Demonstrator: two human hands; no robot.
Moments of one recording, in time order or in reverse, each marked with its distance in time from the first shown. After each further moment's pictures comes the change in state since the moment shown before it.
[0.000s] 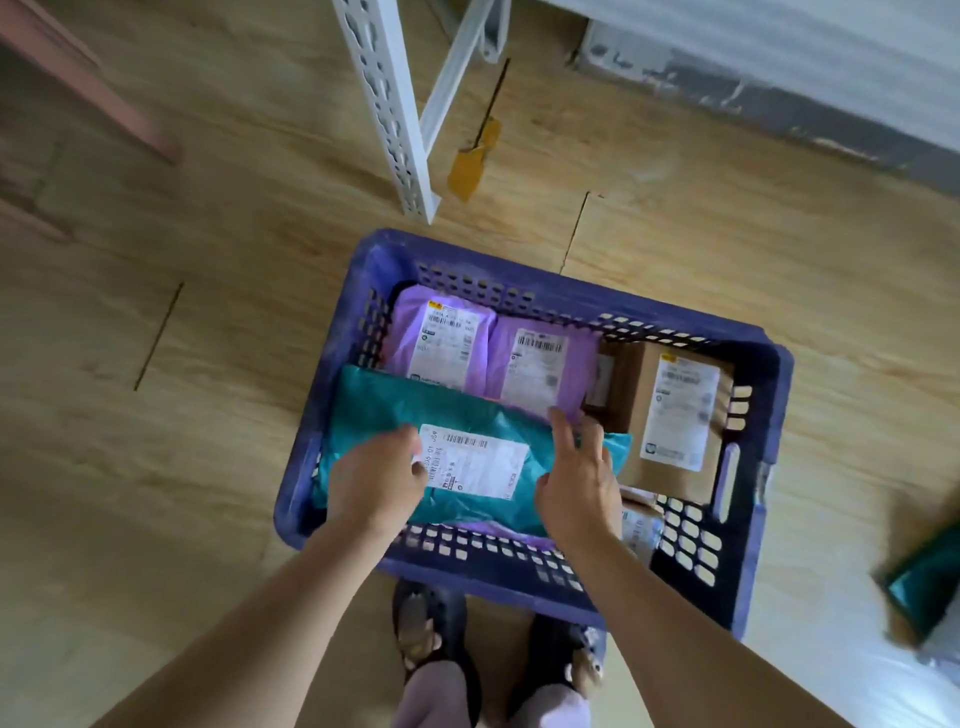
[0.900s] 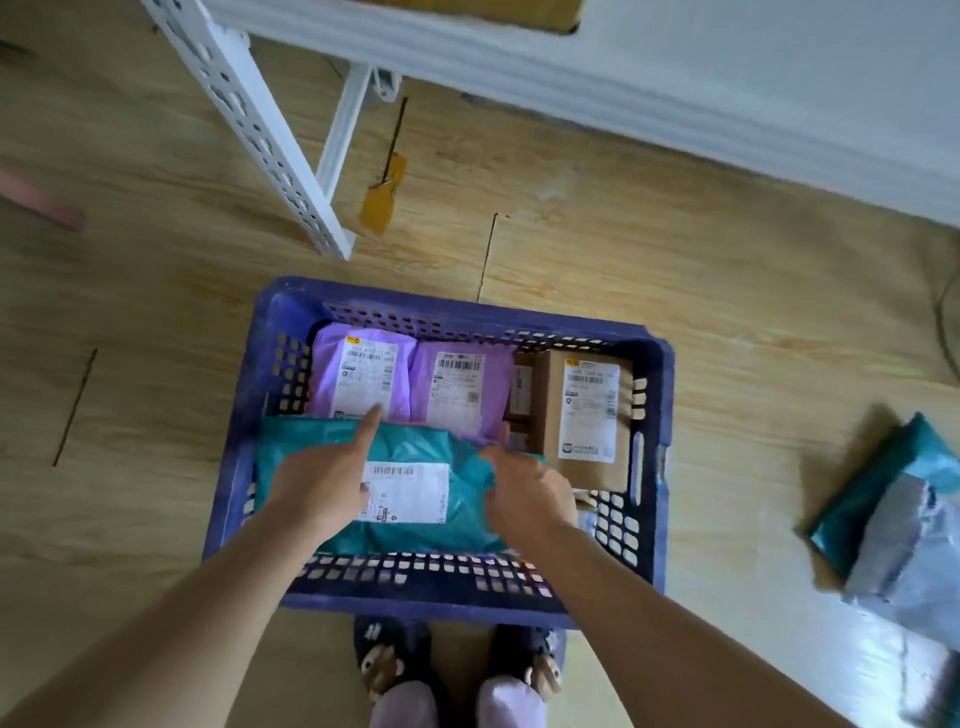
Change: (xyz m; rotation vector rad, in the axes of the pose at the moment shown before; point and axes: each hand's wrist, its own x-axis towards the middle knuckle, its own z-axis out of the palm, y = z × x) left_hand 0.010 0.041 -0.034 0.439 -0.093 0.237; right_hand -0.008 0.022 -0.043 -0.047 -0.157 -0.056
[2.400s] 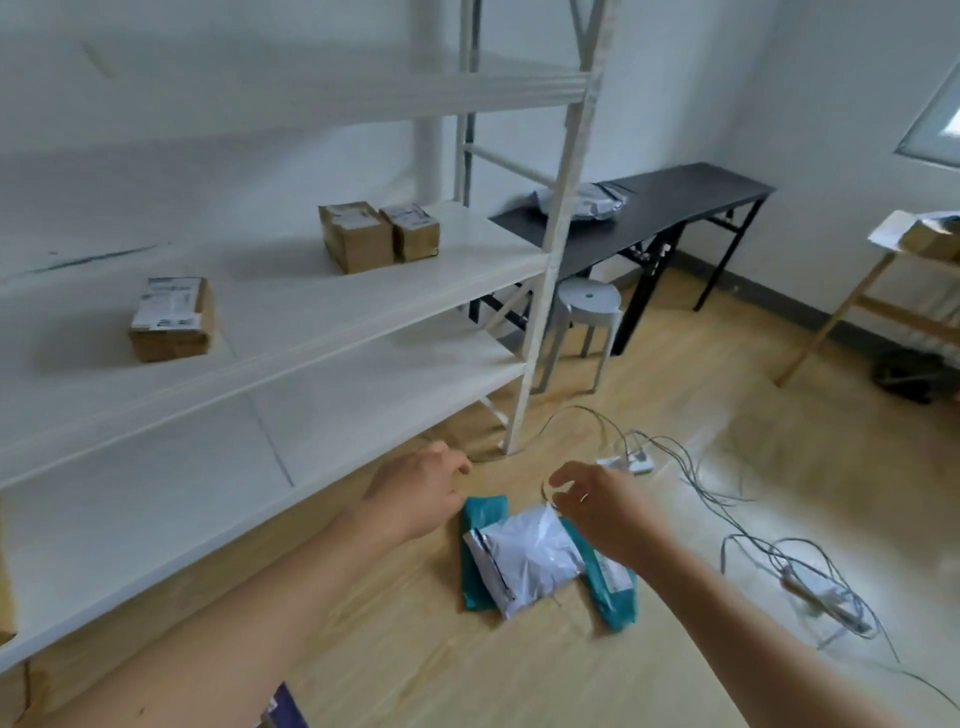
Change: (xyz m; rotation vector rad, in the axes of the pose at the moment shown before) left_hand -0.511 0.567 -0.316 0.227 0.374 1.076; right_hand -0.691 0.389 -0.253 0.562 0.831 0.547
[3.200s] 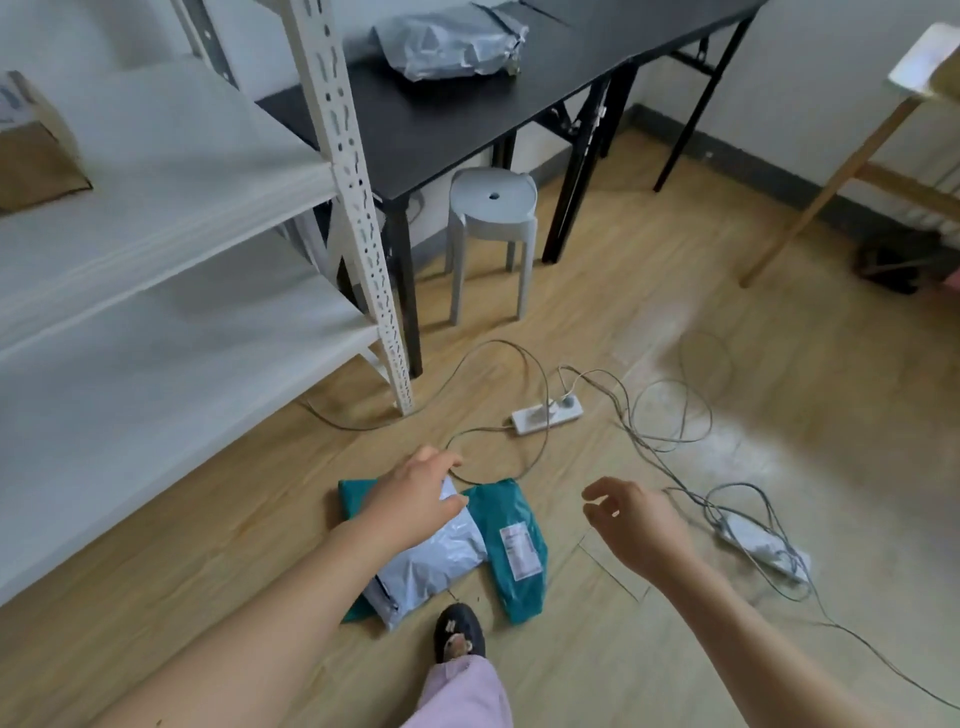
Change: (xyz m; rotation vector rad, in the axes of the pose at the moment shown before) left_hand 0.385 0.189 0.159 -0.161 -0.301 -0.085; right_hand 0.265 0.374 -0.055 0.052 -0.169 0.334
